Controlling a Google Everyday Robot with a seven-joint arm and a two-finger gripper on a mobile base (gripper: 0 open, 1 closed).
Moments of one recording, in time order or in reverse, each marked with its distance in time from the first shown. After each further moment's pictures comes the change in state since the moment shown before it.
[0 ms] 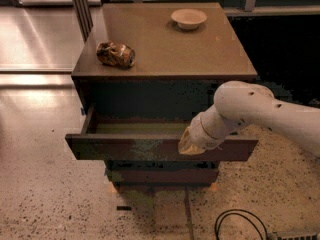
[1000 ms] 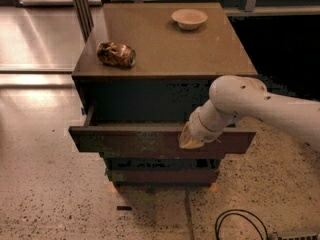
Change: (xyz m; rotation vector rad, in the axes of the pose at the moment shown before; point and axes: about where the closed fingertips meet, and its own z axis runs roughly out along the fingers) arm 0.011 -0.024 0.011 -0.011 0.039 -0.004
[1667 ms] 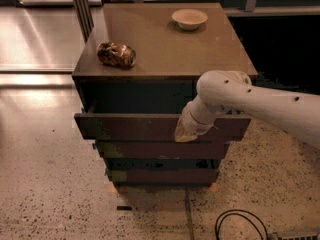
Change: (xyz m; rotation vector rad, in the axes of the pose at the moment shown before) arm -0.004 -0.029 0.017 -0.001 0.044 -0.038
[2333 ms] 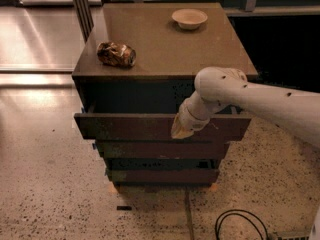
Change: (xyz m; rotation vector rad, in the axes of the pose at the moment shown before) arm -0.004 -0.016 0.008 -0.007 -0.032 -0.012
